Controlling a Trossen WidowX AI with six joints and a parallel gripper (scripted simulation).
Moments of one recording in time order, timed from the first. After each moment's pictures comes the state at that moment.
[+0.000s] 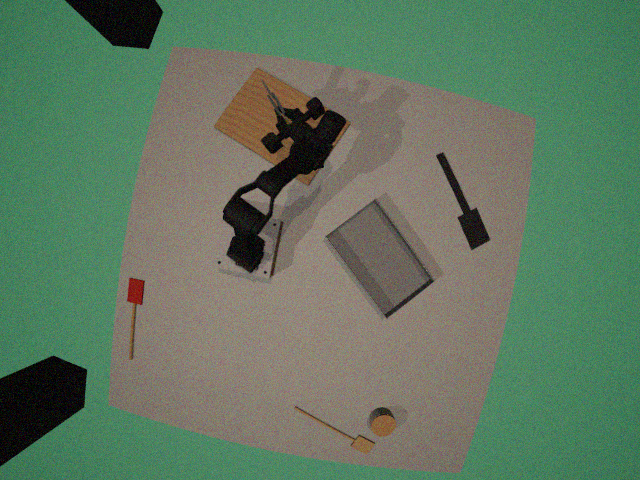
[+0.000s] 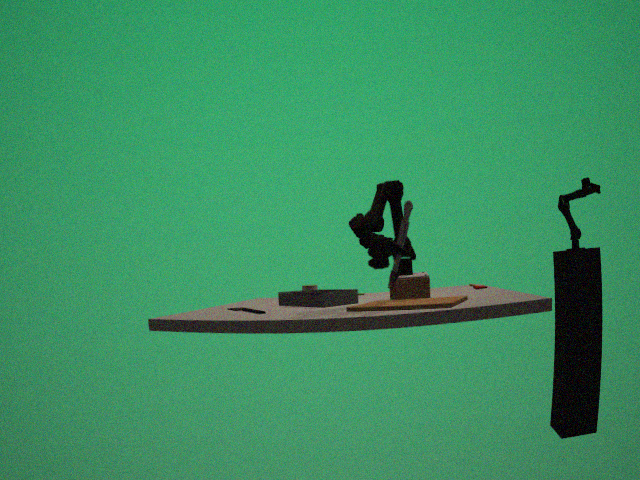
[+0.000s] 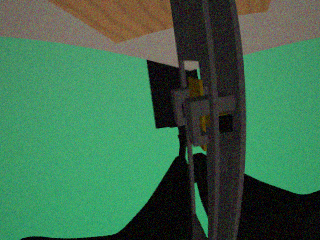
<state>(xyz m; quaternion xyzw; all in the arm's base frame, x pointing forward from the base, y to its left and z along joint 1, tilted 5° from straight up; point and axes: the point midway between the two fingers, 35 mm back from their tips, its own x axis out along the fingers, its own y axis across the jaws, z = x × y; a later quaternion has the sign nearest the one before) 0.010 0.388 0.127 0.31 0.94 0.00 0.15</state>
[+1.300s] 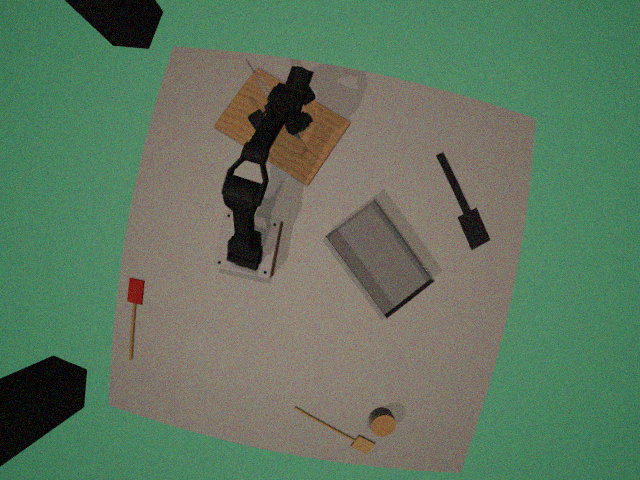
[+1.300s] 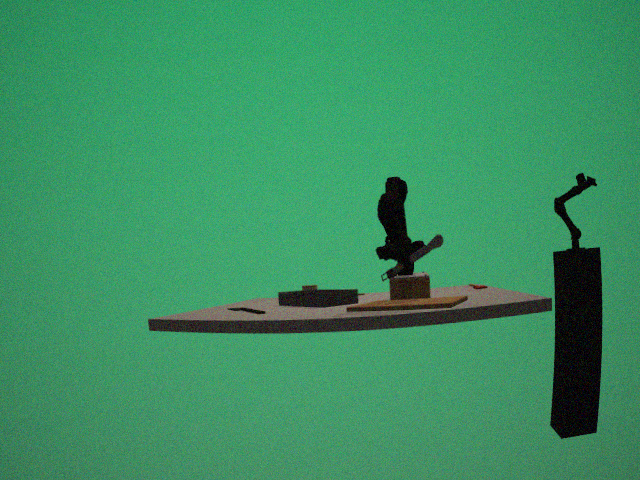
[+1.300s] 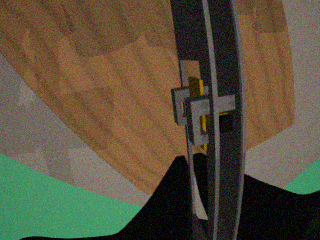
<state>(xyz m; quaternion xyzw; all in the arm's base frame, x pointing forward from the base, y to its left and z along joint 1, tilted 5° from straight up) -0.015 0.424 0.091 0.30 0.80 -0.18 0.49</state>
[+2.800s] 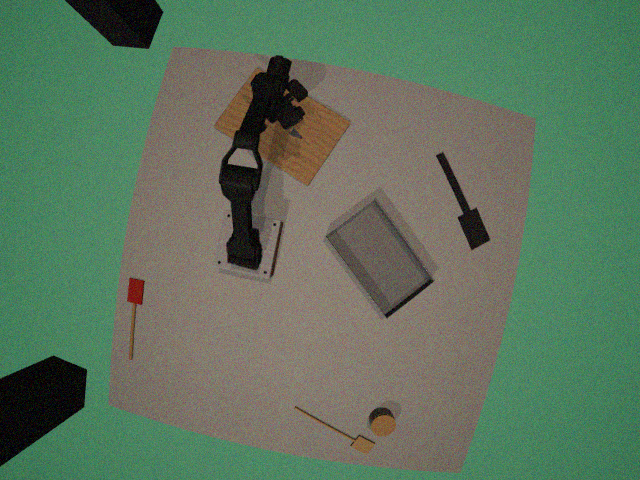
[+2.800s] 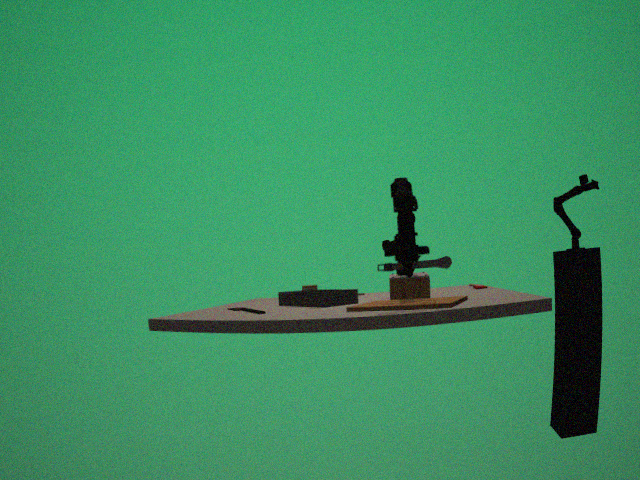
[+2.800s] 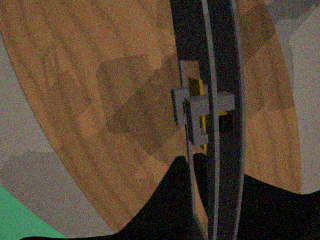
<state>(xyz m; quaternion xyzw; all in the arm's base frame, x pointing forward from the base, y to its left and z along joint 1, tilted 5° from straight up) -0.019 0.415 0.078 0.25 0.69 -0.18 0.65</state>
